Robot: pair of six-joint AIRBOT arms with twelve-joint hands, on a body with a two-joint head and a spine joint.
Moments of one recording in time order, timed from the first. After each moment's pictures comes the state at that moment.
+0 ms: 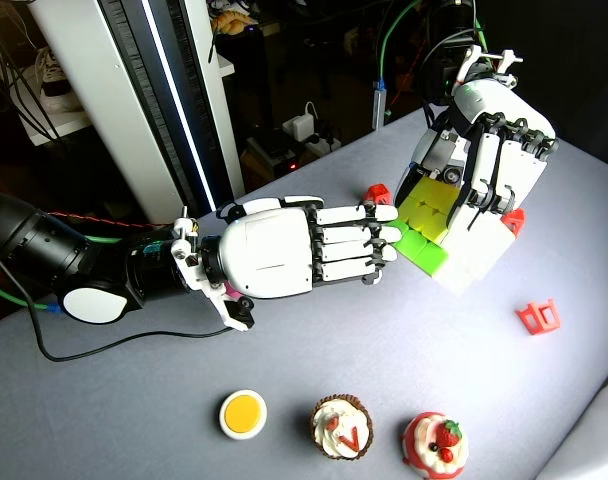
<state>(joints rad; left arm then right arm) 0.61 -1.11 1.24 0.09 -0.89 0.62 -0.89 -1.18 1.25 -0.28 1.06 -0.62</state>
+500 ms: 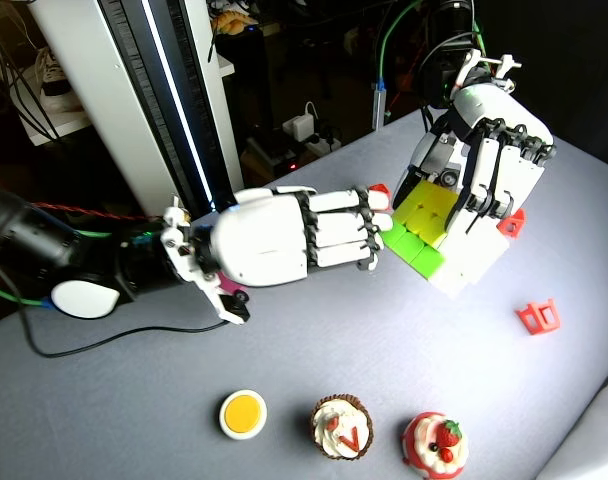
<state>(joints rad) 0.63 -1.12 1.26 0.05 -0.89 0.60 -0.87 -1.08 1.18 -0.27 1.08 -0.62</state>
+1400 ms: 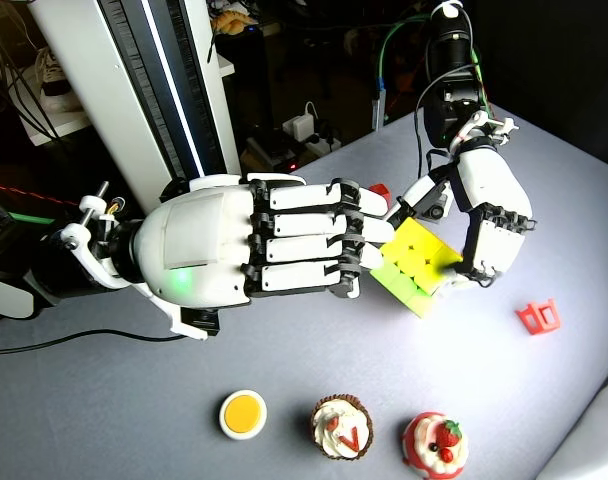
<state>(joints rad) 0.69 -1.24 1.41 -0.04 -0.69 0.49 -0.86 -0.96 1.14 -0.12 1.15 -0.62</state>
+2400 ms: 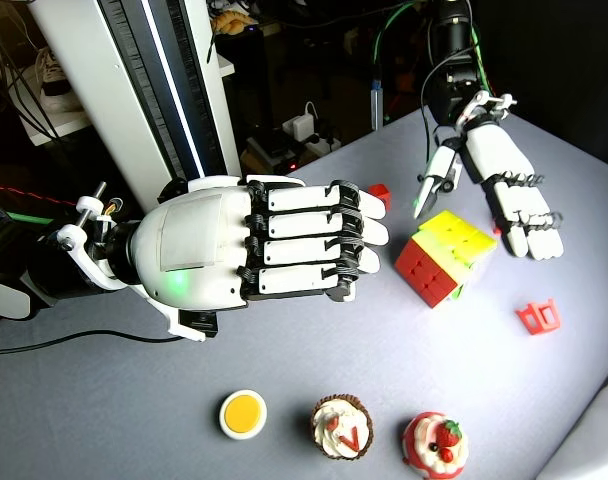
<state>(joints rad) 0.84 -1.06 1.26 -0.12 -0.85 0.60 -0.87 -0.96 1.14 -0.11 1.16 -0.62</state>
